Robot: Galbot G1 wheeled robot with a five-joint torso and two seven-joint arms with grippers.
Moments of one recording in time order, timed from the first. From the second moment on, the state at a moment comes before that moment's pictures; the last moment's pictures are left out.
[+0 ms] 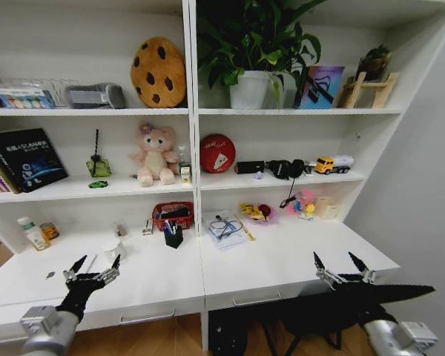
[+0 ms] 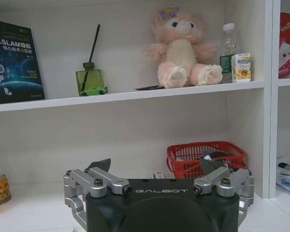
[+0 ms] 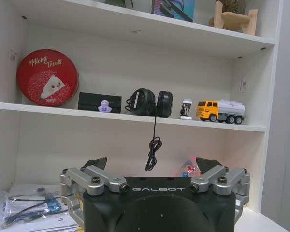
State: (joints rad) left arm 1.89 -1.13 -0.96 -2.36 -0.53 0.19 -0.12; right arm -2.00 1.14 0.94 2.36 0.49 0.06 0.13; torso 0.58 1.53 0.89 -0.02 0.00
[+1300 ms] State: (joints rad) left arm 1.89 -1.13 -0.96 -2.36 -0.53 0.19 -0.12; right arm -1.99 1.13 0.93 2.36 0.49 0.06 0.13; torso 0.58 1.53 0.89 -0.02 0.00
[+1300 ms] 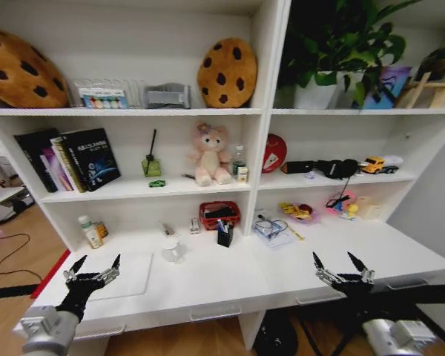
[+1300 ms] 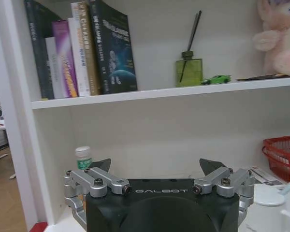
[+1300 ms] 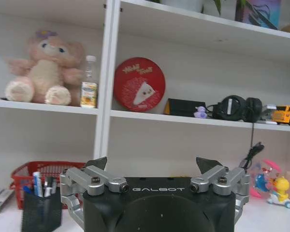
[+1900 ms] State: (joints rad) left arm 1.89 -1.13 -0.96 -2.36 -0.53 0.19 -0.12; right arm -1.99 1.13 0.93 2.36 0.49 0.06 0.13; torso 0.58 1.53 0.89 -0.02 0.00
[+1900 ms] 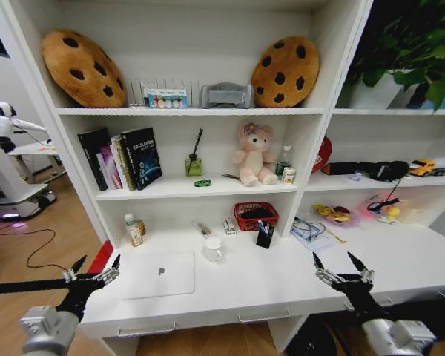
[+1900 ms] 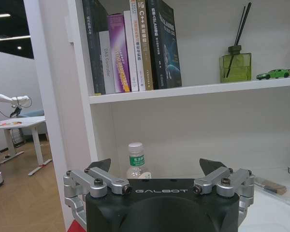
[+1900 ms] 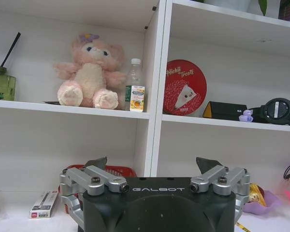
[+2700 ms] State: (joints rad) left arm 1.89 -1.13 -0.96 -2.36 -0.53 0.19 -0.12; right arm -1.99 1.13 0.93 2.36 0.49 0.06 0.13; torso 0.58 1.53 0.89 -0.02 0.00
